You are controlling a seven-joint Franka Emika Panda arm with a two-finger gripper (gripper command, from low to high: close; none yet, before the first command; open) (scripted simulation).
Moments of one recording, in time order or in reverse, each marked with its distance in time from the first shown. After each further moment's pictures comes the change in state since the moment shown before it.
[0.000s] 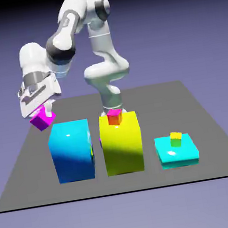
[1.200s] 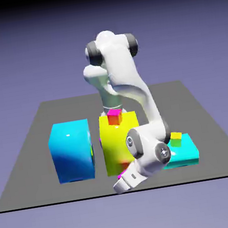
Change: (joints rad) arm -0.296 0.932 0.940 0.484 -1.459 -0.947 0.144
